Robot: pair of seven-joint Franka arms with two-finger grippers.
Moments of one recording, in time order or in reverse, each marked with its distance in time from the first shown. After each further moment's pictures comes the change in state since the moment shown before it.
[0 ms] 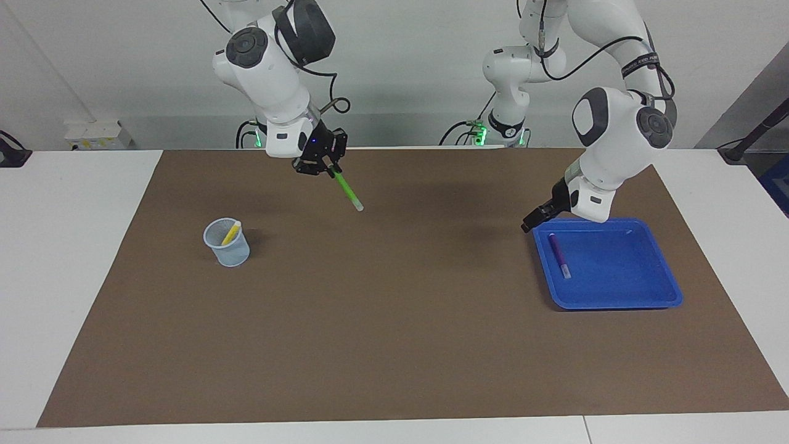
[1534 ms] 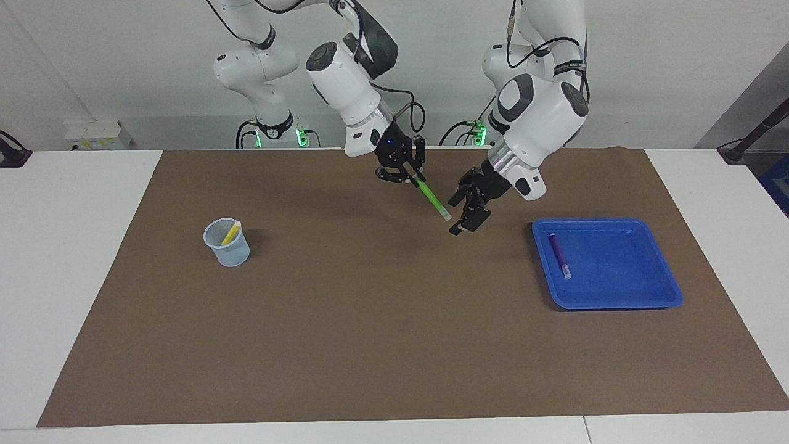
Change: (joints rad) left arm -0.285 -0.074 -0.010 -0.161 -0.349 0.419 -0.790; right arm 0.313 0.086 -0.008 -0.106 0.220 0.565 0.092
